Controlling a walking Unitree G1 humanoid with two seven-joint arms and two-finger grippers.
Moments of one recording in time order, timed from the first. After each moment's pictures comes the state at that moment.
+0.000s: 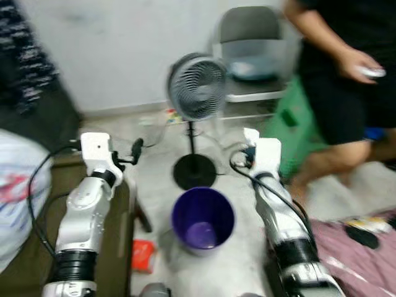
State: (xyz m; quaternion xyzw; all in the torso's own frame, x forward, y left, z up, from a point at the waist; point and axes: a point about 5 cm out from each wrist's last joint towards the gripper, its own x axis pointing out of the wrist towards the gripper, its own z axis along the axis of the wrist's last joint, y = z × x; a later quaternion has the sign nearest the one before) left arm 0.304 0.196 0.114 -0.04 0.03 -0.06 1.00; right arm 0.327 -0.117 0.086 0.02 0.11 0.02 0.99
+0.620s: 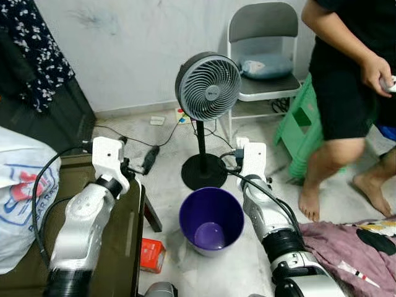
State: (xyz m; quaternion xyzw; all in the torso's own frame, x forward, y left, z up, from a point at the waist) left arm 0.274 0.173 0.126 0.00 0.01 -0.20 0.98; right arm 0.326 -0.105 0.058 0.01 0.19 -0.01 0.98
